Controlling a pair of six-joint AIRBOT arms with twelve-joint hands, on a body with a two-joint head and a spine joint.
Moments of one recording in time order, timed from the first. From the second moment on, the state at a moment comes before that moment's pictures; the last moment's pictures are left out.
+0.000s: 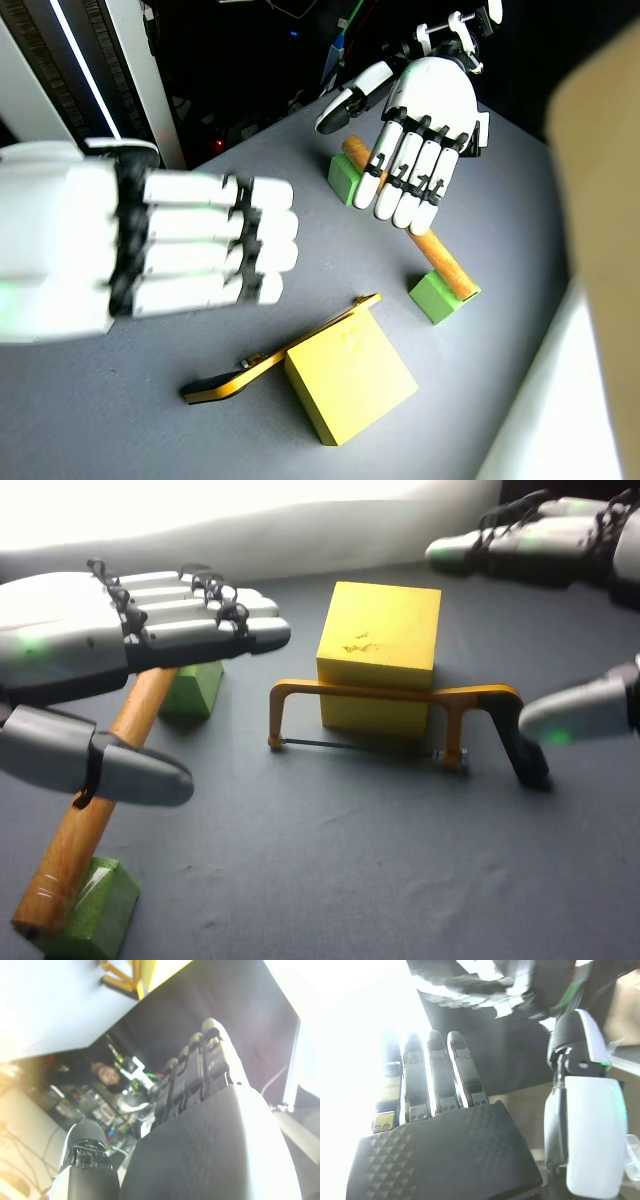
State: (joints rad) left arm 0.54 -0.85 1.28 0.91 -1.00 0.05; right arm -0.33 -0.73 0.95 -0.67 0.55 -0.05
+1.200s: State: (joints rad) left arm 0.48 -0.57 1.08 1.33 -0.80 -0.07; right arm -0.92 -0.84 1.15 0.00 1.11 0.02
